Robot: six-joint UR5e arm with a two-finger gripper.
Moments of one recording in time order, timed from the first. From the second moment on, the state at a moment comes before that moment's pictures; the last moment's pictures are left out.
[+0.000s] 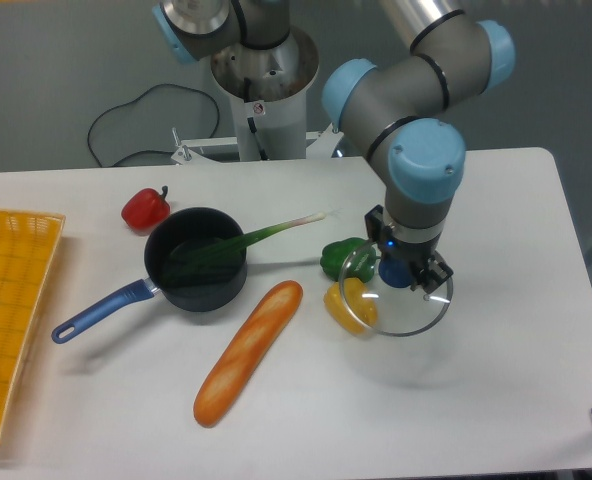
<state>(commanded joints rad) 2.55 -1.94 -1.49 -1.29 1.64 1.35</state>
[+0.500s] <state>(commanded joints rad) 2.49 -1.90 -1.49 -1.34 1.64 1.29</state>
